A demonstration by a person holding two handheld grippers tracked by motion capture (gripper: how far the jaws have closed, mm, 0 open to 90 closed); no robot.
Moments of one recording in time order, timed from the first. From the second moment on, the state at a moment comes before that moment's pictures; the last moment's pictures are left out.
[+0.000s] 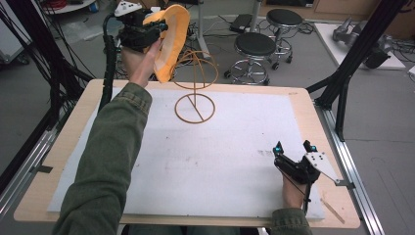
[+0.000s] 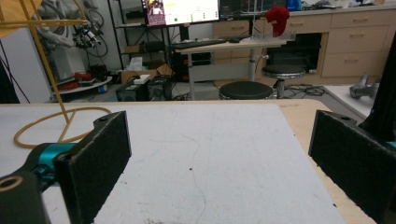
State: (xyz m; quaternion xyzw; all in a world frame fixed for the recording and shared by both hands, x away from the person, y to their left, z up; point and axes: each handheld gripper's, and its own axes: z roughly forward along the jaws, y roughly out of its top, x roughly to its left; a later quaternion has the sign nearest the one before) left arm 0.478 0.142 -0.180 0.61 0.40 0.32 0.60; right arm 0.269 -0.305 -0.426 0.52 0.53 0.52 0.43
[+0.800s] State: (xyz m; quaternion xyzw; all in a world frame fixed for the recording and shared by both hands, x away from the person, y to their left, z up) left arm 0.481 0.037 -0.199 0.68 0.35 0.33 0.56; right arm 0.269 -0.305 -0.426 0.51 0.53 0.53 0.43
